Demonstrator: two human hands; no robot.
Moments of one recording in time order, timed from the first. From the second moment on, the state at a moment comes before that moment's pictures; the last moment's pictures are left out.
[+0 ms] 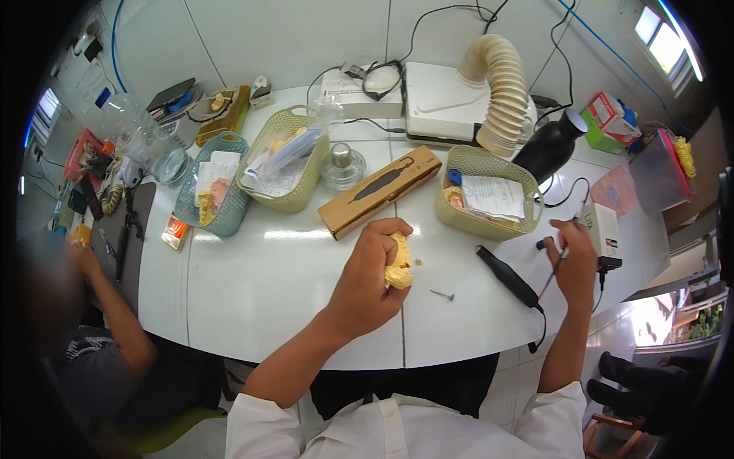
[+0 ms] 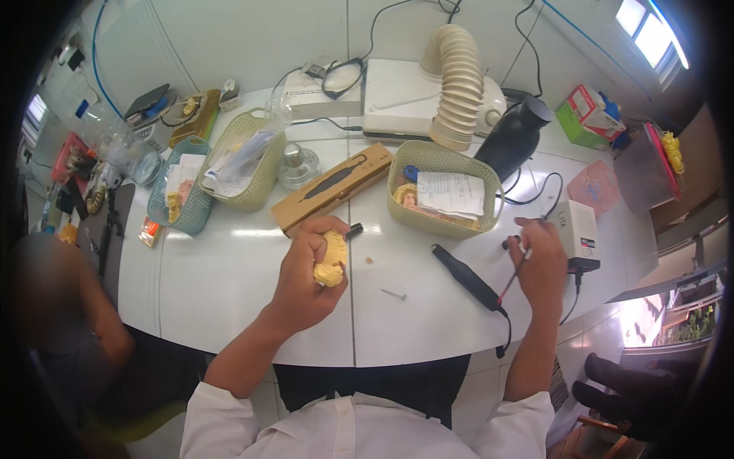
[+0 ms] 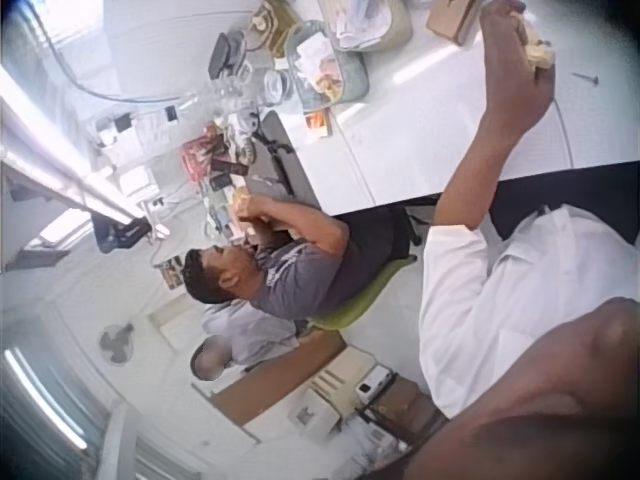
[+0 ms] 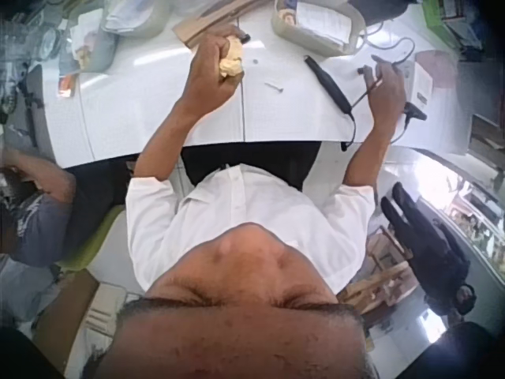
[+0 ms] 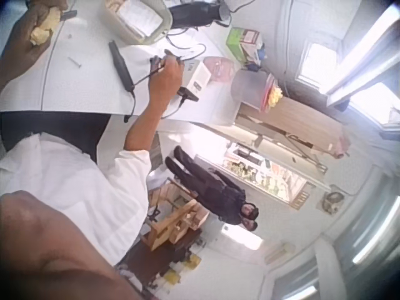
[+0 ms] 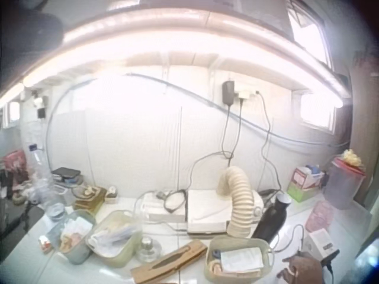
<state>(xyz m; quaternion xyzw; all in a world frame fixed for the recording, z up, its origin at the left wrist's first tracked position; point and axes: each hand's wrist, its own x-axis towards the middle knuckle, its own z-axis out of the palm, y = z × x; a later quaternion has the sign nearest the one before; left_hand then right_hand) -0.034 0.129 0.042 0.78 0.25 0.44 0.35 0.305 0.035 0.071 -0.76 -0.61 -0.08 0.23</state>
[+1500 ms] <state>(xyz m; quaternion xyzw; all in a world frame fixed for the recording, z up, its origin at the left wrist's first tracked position) -0.031 0.119 0.031 0.87 0.24 0.43 0.11 0.164 0.085 0.054 -0.39 -0.67 0.35 0.53</state>
